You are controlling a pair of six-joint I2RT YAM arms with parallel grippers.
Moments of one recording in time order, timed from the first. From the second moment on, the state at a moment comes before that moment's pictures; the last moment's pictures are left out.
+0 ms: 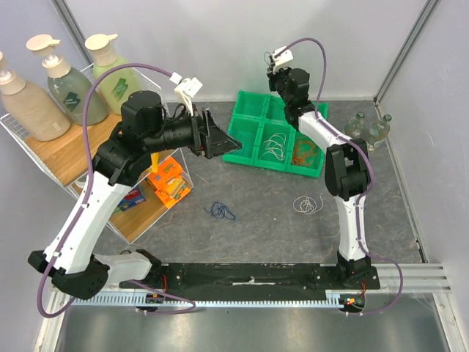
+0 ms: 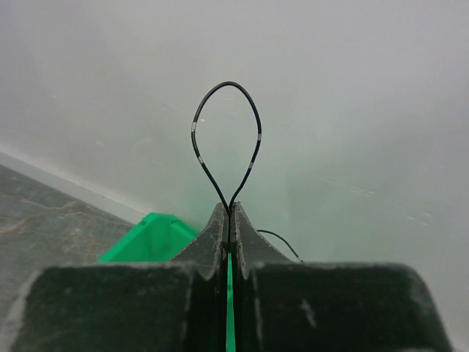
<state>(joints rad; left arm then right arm) -0.56 1.23 1.64 -0.65 0.58 -0.48 0.31 2.26 1.92 0.43 -0.04 -0.21</state>
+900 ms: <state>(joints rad) -0.56 1.33 1.71 -0.69 0.58 -0.42 0.21 2.36 1.99 0.09 0.06 0.59</state>
